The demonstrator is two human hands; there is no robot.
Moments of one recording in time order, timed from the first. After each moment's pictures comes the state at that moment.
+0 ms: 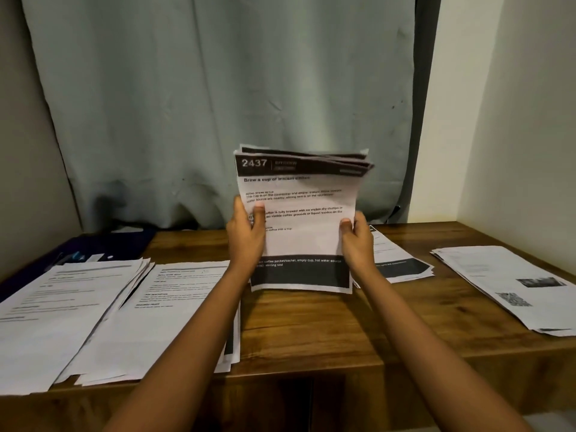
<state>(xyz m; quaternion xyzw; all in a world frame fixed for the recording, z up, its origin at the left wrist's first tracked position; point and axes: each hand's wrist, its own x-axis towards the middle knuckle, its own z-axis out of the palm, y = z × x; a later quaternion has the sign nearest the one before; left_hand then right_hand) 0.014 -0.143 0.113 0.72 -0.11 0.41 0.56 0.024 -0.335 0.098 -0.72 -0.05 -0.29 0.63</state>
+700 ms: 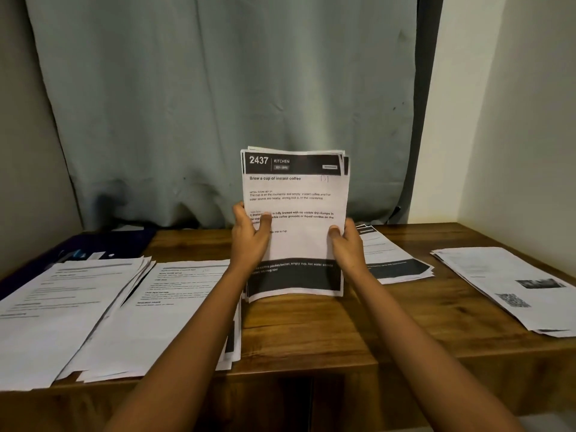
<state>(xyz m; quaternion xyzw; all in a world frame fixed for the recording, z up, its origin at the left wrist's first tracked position) 0.023 -0.138 0.103 0.73 -0.12 0.36 0.57 0.026 -0.323 0.091 -0.74 -0.04 -0.23 0.63</state>
